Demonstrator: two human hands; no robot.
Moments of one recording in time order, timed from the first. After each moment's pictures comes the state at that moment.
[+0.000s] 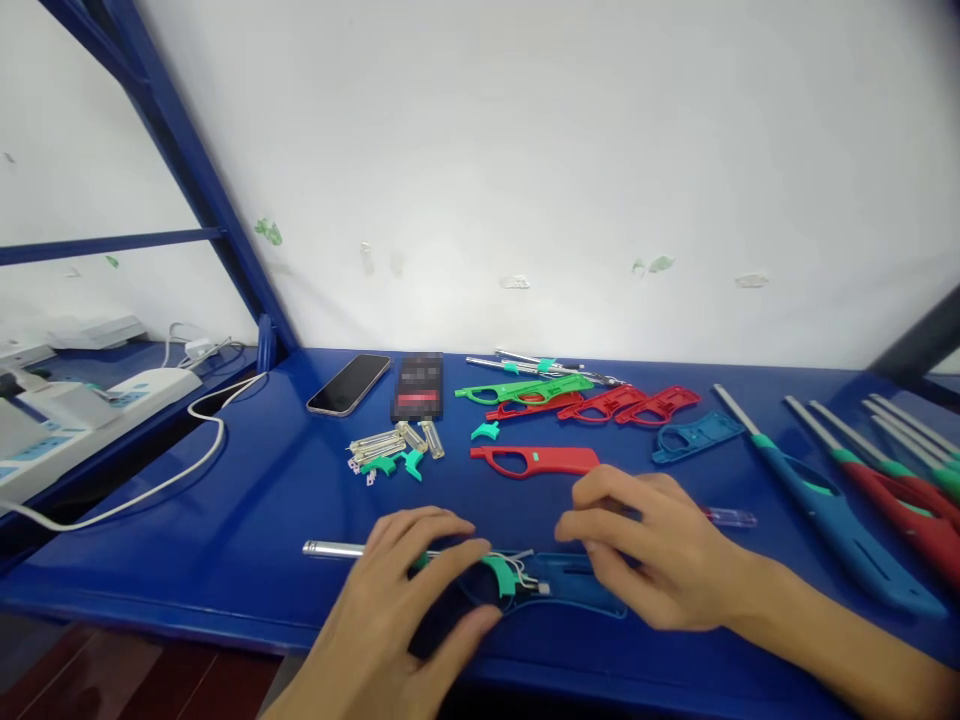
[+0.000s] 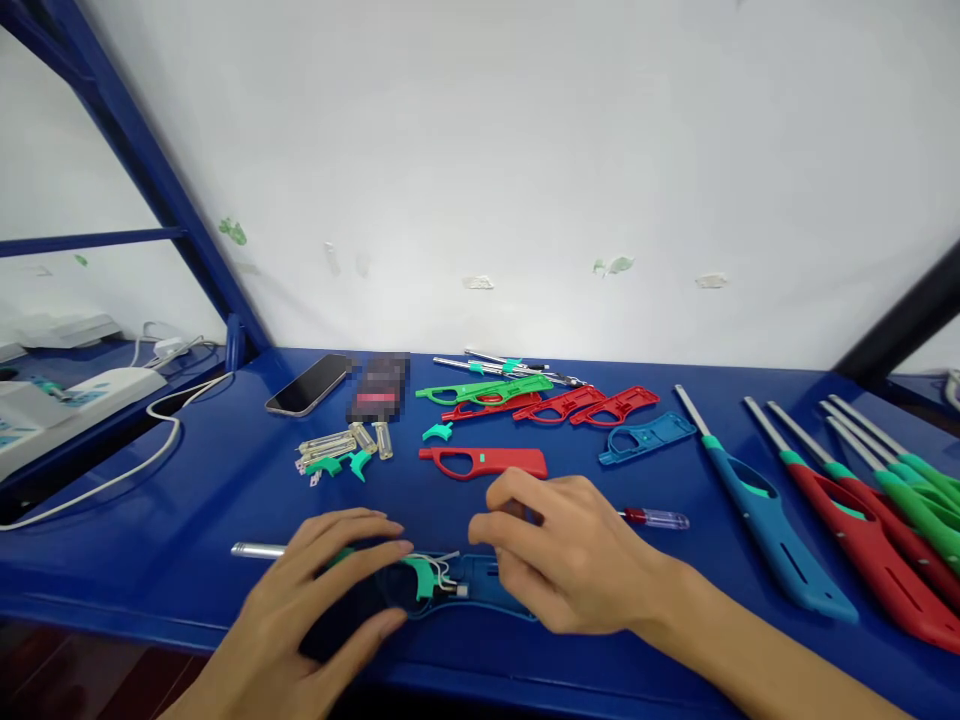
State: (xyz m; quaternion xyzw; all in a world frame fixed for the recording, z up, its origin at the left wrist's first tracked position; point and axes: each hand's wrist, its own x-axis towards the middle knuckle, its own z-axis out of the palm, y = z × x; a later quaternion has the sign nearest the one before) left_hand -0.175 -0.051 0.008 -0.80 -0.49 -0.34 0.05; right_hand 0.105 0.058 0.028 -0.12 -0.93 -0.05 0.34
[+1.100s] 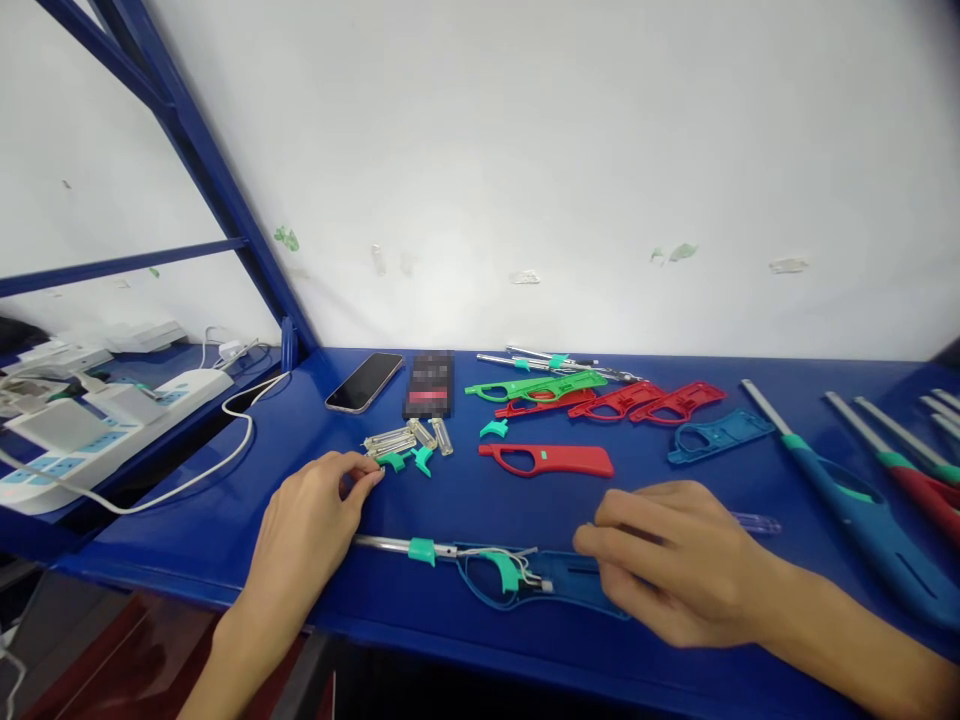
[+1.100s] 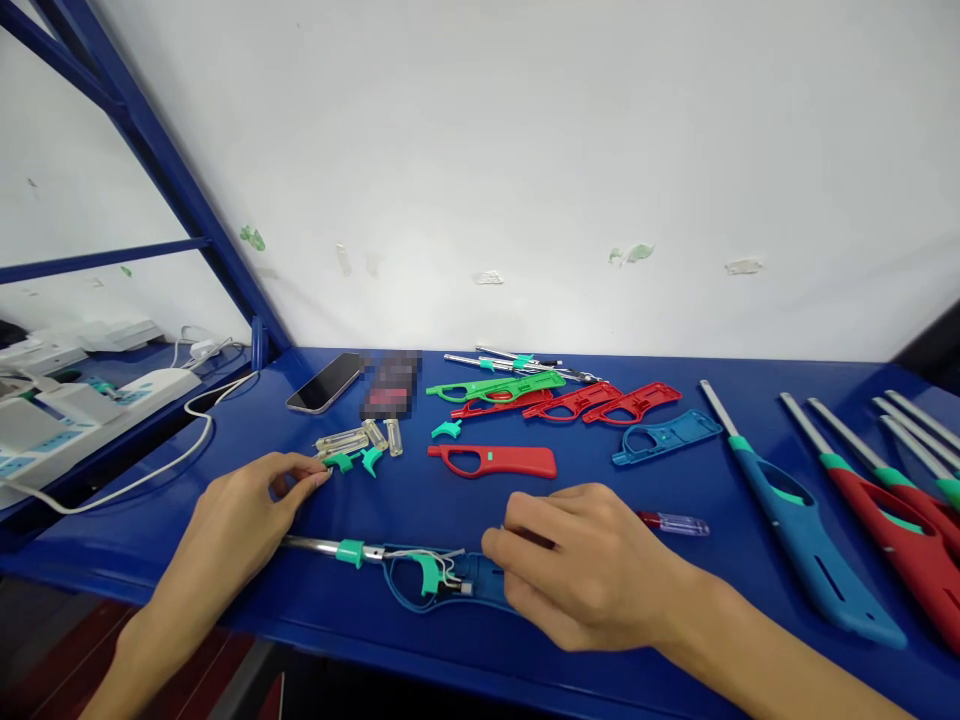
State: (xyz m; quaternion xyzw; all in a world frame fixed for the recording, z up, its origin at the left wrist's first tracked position) left_hand -0.234 -0.014 0.029 -0.57 -0.78 -0.24 0.01; right_hand 0.112 0.055 0.033 -0.08 -0.94 -0.08 0.33
